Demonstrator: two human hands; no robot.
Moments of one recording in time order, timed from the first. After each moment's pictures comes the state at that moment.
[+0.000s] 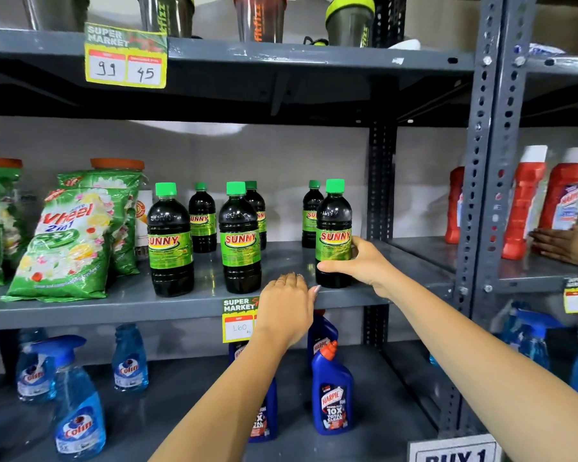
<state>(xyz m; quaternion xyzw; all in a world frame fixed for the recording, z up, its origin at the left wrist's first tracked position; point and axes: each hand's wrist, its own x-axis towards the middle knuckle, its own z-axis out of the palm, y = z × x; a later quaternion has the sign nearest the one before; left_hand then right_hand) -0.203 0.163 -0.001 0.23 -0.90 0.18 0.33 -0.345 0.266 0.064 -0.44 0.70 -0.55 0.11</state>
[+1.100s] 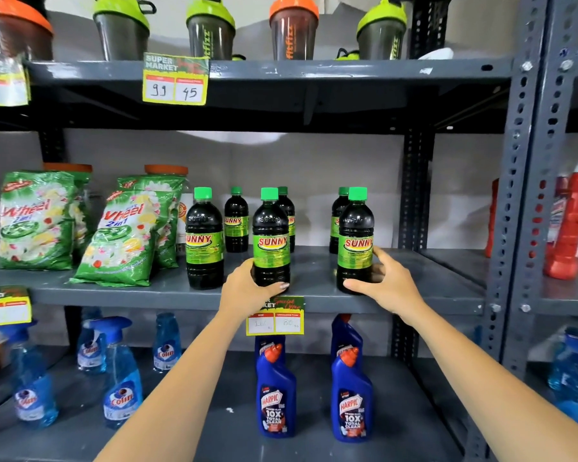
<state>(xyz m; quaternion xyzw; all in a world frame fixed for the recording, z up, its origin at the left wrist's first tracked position) -0.125 0.117 0.029 0.34 -0.80 -0.25 0.44 -0.333 0.288 0.047 -0.48 0.69 -0.54 0.03</state>
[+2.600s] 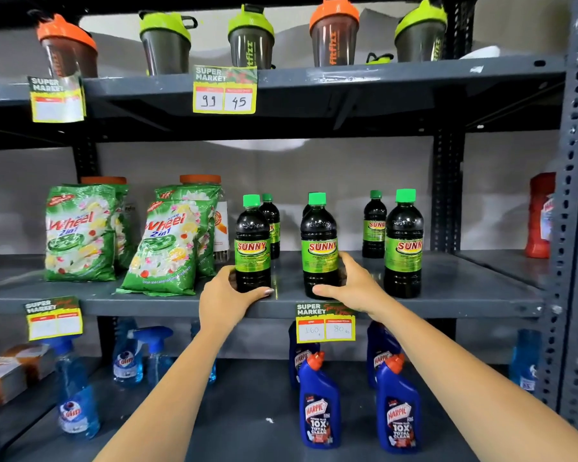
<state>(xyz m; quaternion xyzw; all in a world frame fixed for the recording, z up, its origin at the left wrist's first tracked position) -0.033 0.047 0.018 0.36 -0.74 -0.18 0.54 -0.227 0.206 0.057 -0.54 0.69 -0.48 0.10</state>
